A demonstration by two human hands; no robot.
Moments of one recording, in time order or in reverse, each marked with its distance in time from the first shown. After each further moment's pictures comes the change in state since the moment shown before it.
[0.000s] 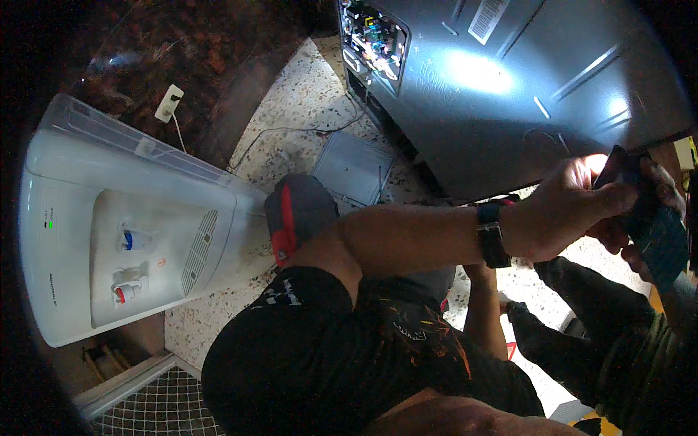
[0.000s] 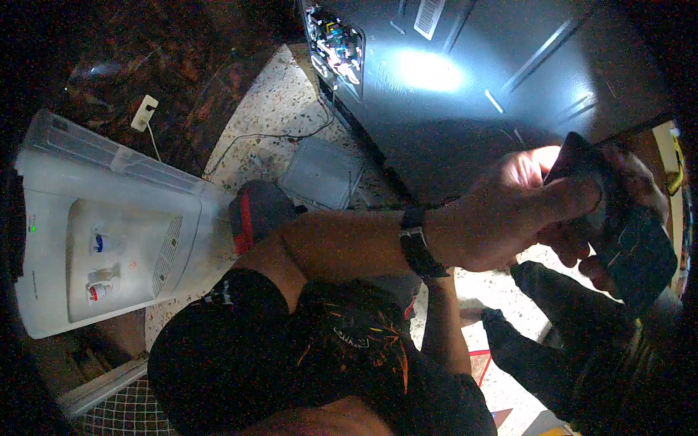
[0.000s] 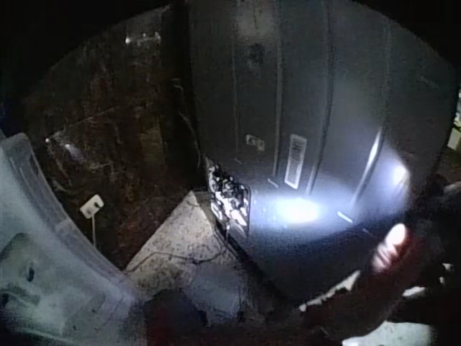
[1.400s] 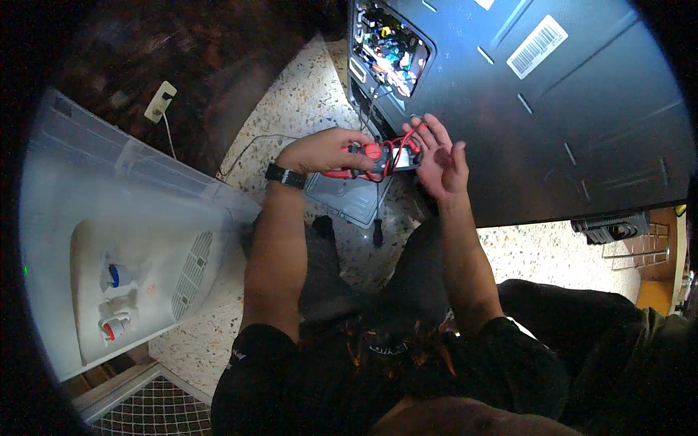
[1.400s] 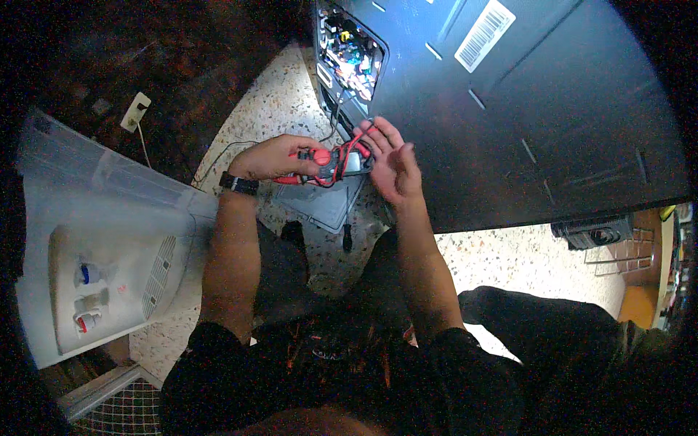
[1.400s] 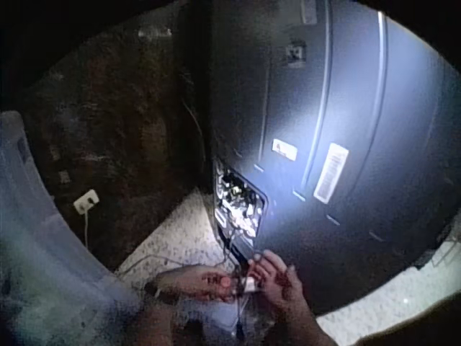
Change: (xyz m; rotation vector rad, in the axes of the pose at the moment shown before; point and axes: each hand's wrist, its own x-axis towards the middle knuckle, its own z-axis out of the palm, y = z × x) left_hand -0.193 0.285 -0.214 1.304 0.387 -0.798; right_hand 0.197 0.050 0.161 0.350 -0.741 0.008
